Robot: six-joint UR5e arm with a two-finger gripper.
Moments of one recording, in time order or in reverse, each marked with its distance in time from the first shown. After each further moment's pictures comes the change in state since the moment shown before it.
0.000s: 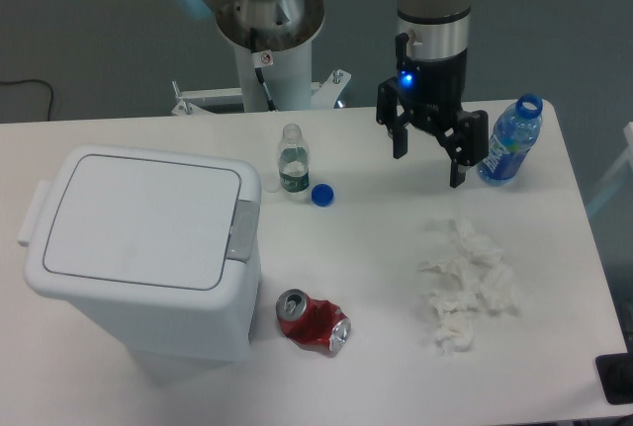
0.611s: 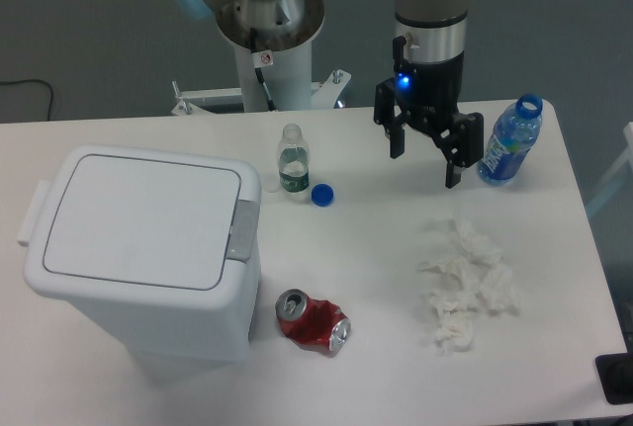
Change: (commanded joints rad) arm 0.002 0.009 -0.020 -0.002 0.002 0.026
